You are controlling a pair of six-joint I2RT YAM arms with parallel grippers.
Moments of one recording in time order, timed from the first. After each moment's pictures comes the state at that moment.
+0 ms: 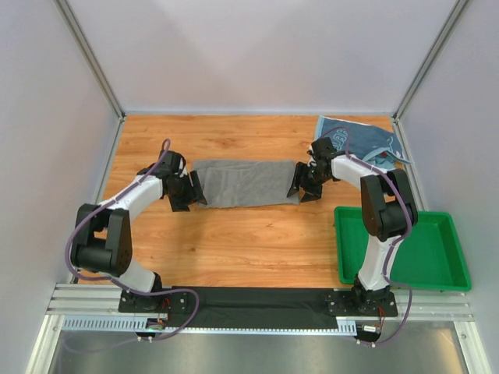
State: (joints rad) left arm -0.18 1.52 0.92 -0.55 0.21 -0.51; right arm 0.25 1.92 1.26 -0.56 -0.36 0.49
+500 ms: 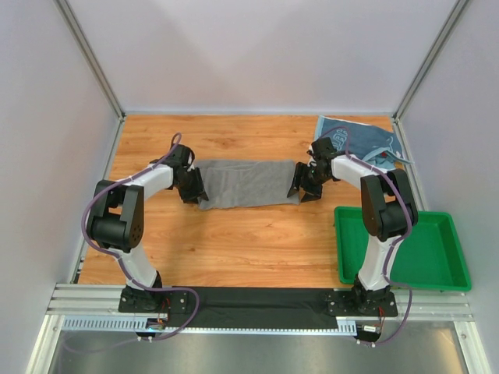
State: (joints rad) left arm -0.20 1.76 1.07 -0.49 0.19 -0.52; right arm 0.25 1.92 1.26 -0.57 -0.36 0.48
